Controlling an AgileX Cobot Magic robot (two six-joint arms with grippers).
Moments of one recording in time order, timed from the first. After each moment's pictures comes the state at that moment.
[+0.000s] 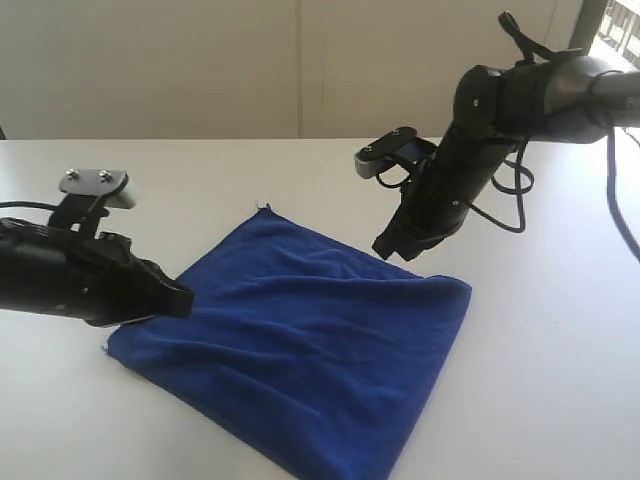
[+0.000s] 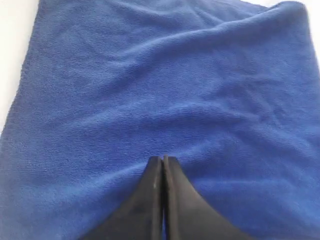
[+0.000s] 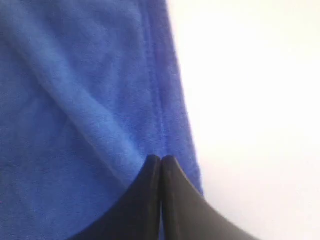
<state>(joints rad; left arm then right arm) -0.37 1.46 -0.68 -1.25 0.38 1.17 0.18 2.05 -1.51 0.20 0.82 -0.57</state>
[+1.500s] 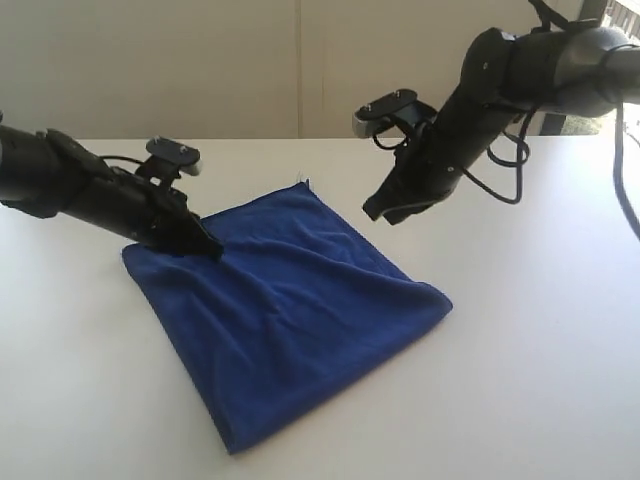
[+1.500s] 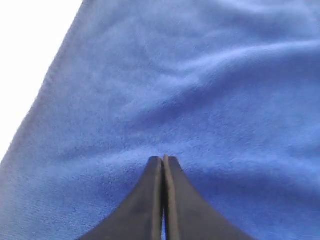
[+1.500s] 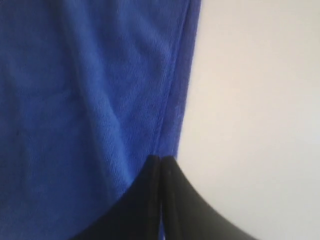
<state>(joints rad) -0.28 2.00 -1.24 -0.98 0.43 1.23 0.16 2.05 -1.62 0.29 0.84 -0.62</state>
